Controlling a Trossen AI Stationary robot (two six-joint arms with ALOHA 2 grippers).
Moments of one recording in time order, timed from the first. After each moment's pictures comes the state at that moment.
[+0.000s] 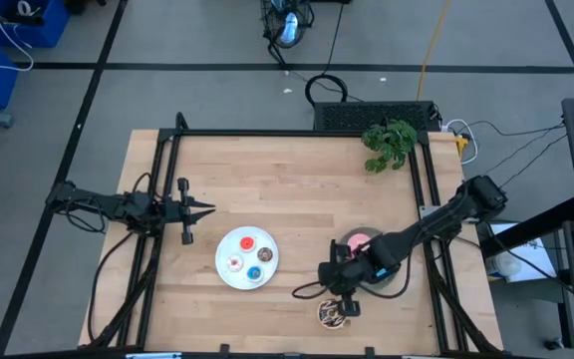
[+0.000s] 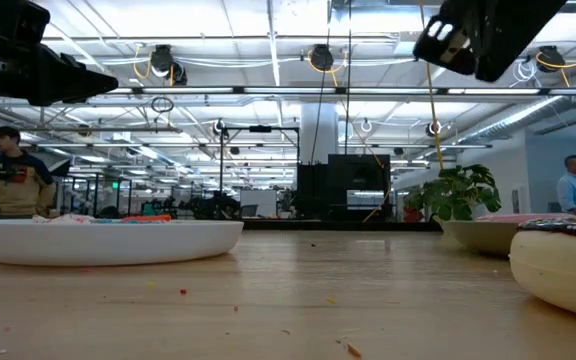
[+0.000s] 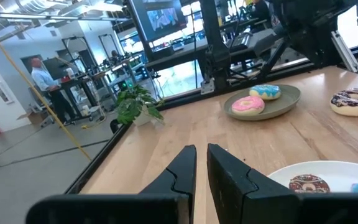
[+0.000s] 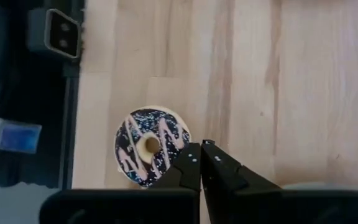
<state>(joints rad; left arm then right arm) -0.23 0.07 0.05 0.01 -0.34 0.30 0.49 1.67 1.27 -0.69 -0.03 0.49</state>
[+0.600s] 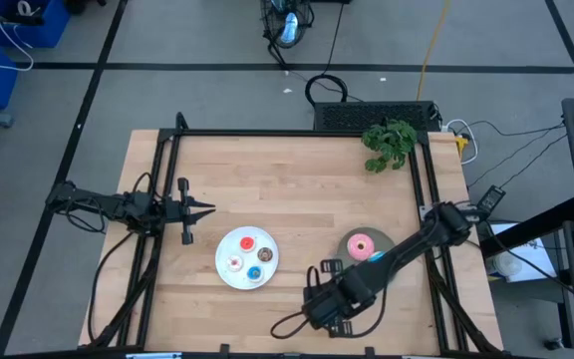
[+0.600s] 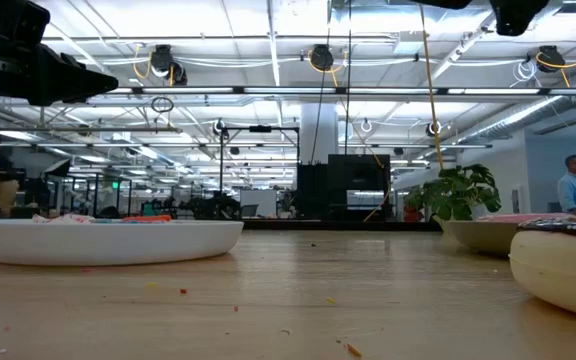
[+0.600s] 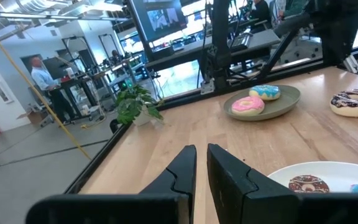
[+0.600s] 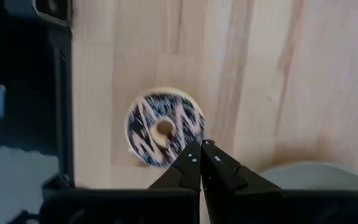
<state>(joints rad) -0.23 0.07 0.05 0.01 -0.34 0.30 0.57 2.02 1.85 -1.24 0.02 0.49</state>
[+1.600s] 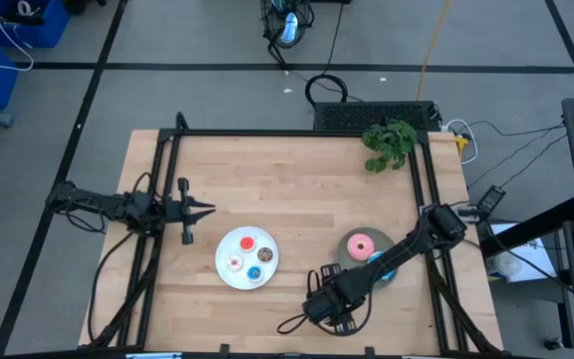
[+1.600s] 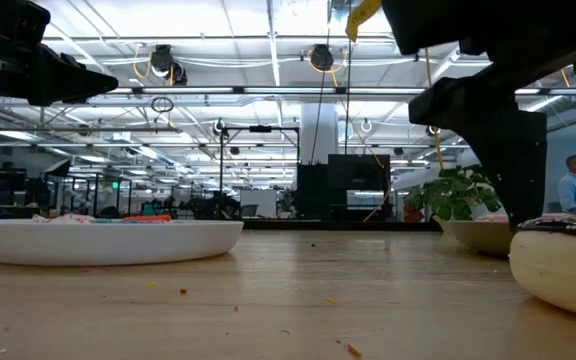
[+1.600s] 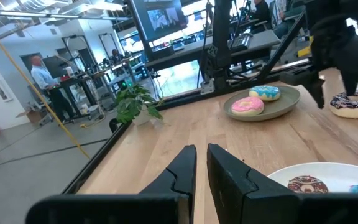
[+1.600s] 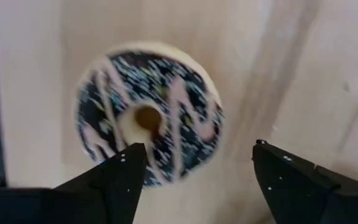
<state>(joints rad) -0.23 0.07 0.05 0.01 -0.34 0.29 0.55 2.06 1.55 -0.98 -0.08 0.37</state>
